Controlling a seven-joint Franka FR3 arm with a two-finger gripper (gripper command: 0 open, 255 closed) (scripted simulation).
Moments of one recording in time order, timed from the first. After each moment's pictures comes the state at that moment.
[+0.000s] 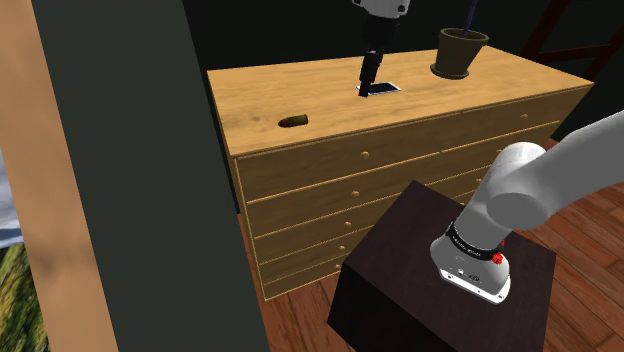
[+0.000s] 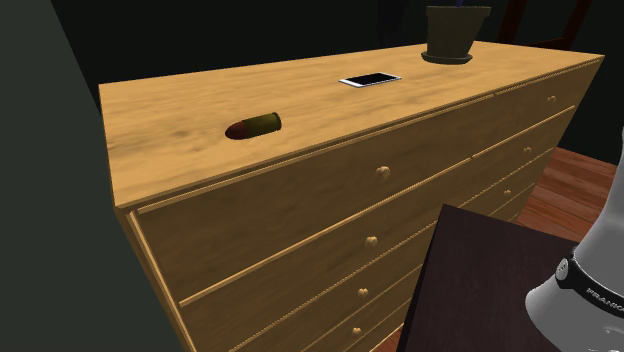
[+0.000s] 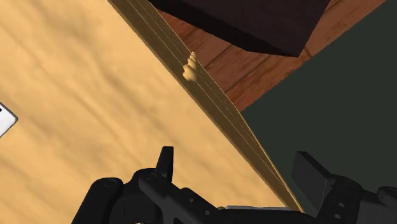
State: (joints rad) arm 0.09 -0.53 0.03 -2.18 0.02 1.67 -0.25
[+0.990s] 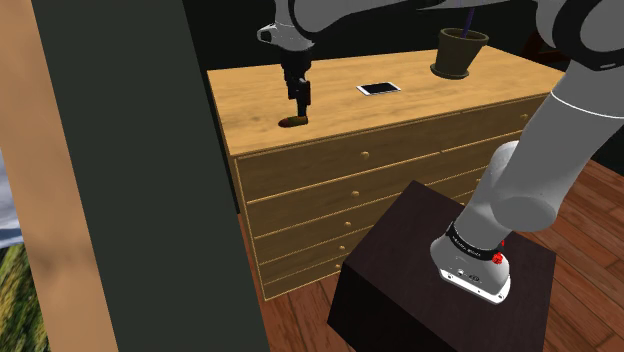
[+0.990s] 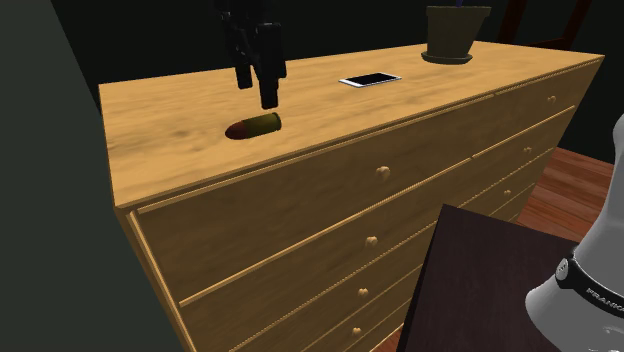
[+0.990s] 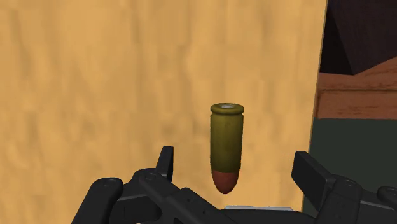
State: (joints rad) arm 0.22 0.00 0.08 -1.84 -0.07 1.85 -0.75
